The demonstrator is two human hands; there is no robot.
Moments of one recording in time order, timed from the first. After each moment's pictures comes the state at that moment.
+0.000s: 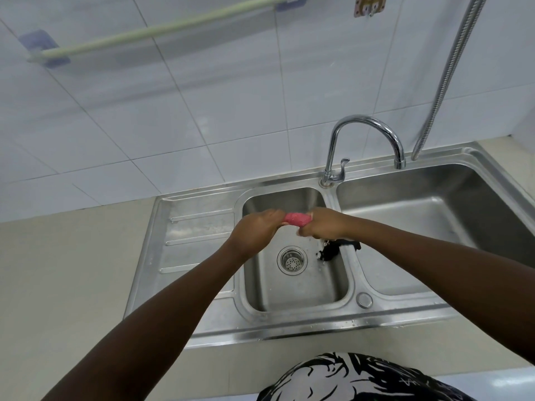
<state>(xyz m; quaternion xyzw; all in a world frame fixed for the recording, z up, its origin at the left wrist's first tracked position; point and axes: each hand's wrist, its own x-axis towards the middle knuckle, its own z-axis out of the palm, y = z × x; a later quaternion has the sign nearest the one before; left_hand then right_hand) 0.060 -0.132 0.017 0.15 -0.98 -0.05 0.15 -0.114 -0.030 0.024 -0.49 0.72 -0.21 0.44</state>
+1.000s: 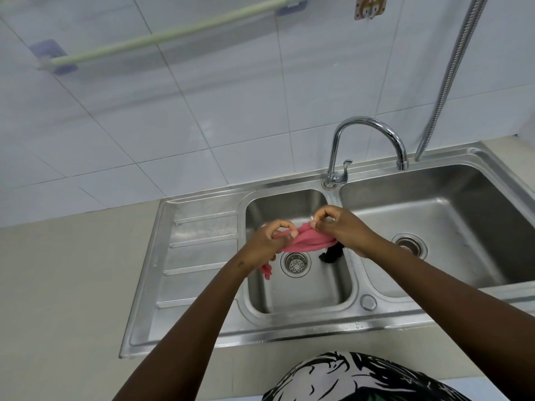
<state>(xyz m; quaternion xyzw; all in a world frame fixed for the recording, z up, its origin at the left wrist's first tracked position) 0.073 -0.091 0.045 0.38 -0.76 -0.53 0.02 -0.117 0.008 0.017 -0.40 0.69 -0.45 0.41</state>
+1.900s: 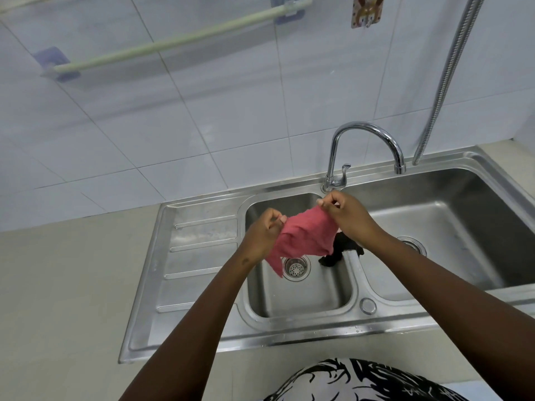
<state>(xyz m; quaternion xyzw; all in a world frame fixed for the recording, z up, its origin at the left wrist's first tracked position) 0.057 -0.103 0.047 0.40 -0.79 -0.46 0.12 -0.122 -0.004 0.049 -0.38 0.74 -0.48 0.28</state>
